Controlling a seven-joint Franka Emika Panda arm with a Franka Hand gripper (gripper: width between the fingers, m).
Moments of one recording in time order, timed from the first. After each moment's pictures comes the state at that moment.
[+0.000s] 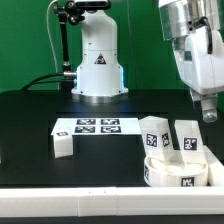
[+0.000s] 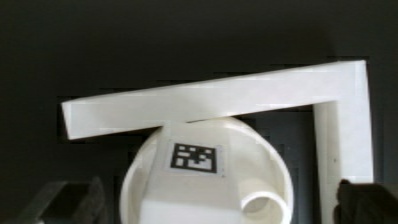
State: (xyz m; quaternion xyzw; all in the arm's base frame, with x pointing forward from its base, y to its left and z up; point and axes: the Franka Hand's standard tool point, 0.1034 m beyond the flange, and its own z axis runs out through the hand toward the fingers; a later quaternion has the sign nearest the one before) arm 0.592 0.122 0.103 -0.66 0.75 0.01 0.11
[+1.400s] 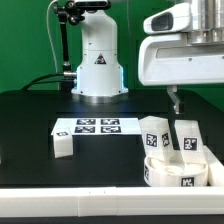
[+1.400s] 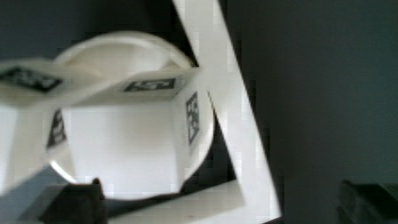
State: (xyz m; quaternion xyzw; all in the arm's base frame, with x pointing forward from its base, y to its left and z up) arm 0.597 0.128 0.112 -0.99 0.12 -0.04 0.03
